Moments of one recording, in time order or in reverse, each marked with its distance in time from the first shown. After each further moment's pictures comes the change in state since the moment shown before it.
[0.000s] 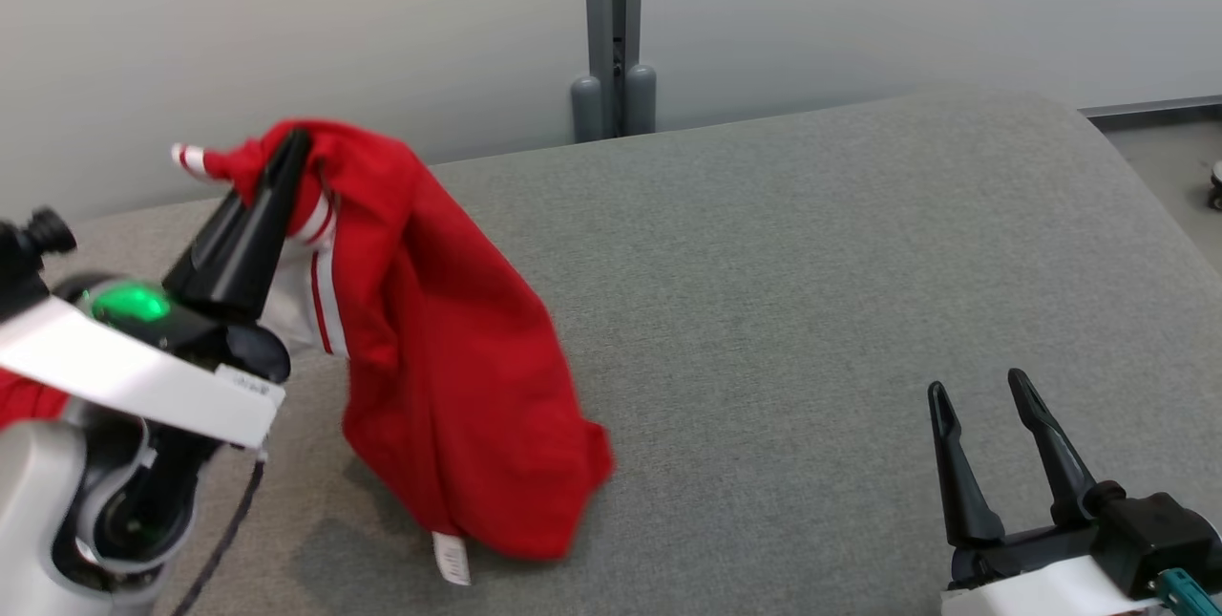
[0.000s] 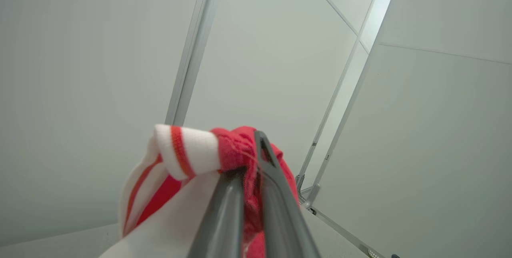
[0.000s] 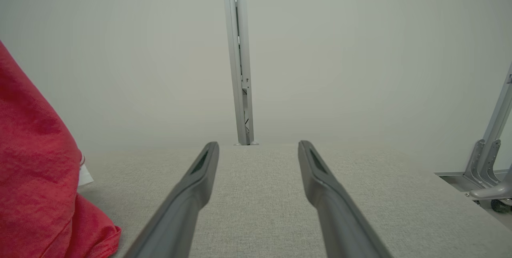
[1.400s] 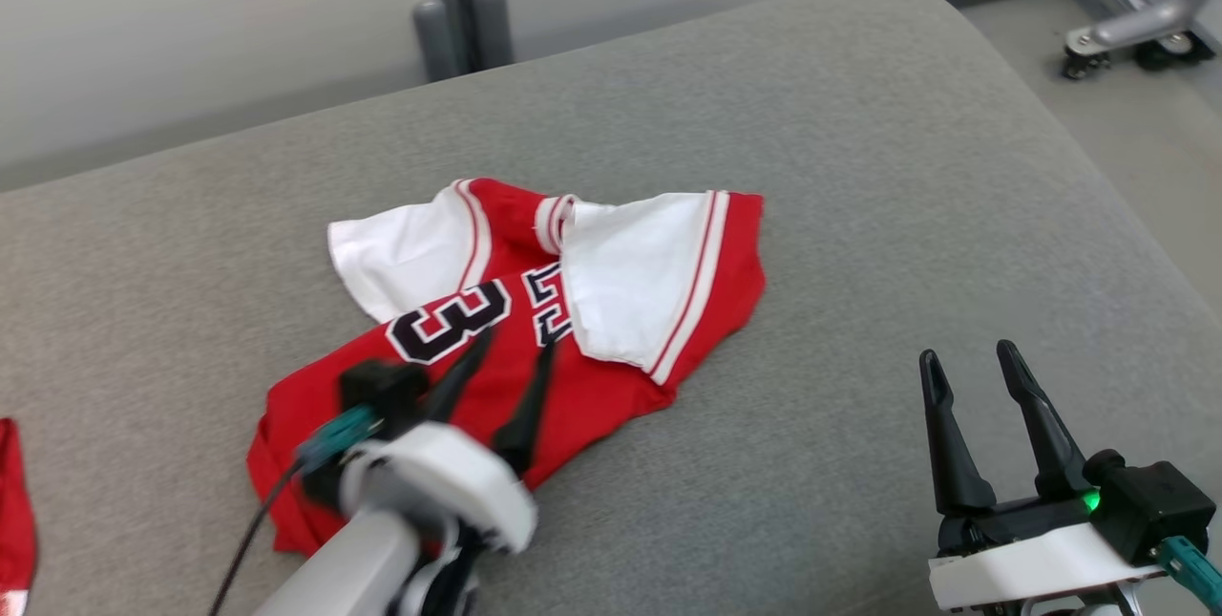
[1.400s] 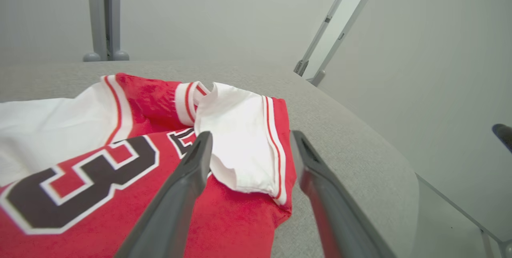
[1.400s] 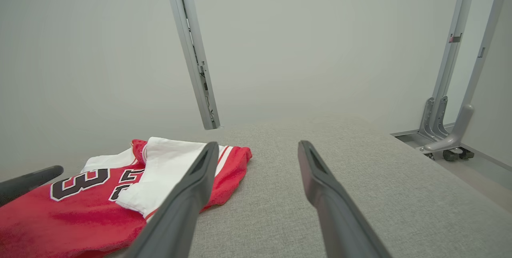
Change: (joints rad) left arm -0.158 -0.299 -0.490 0.598 0.243 0.117 -0.227; right arm -0.062 0.000 0.040 0.025 0.104 0.000 0.000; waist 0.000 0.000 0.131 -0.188
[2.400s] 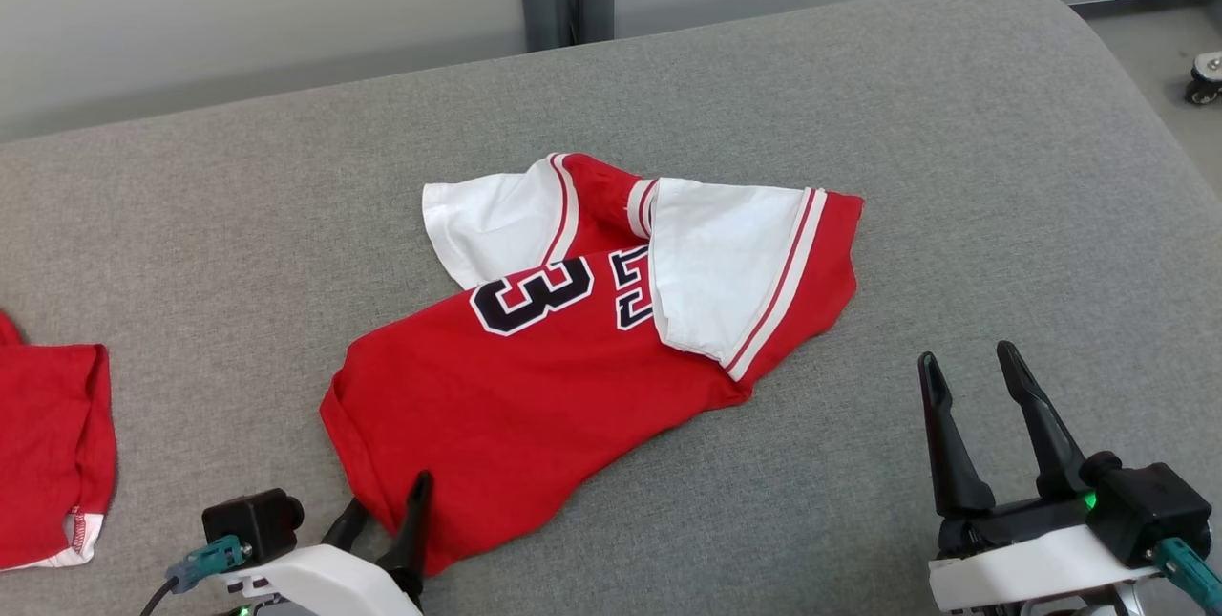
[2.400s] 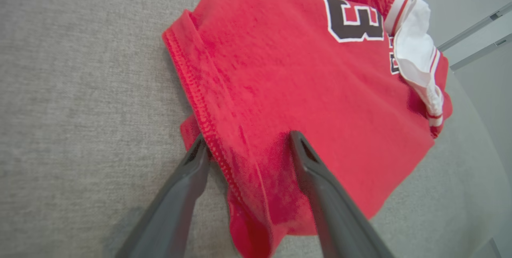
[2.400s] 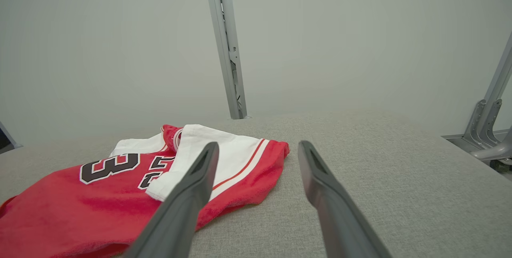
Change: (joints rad) left arm 0.382 0.213 0.162 -0.289 -0.199 0.247 0.128; right arm 0.008 0.000 -0.014 -0.004 -0.036 0.000 0.000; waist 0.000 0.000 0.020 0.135
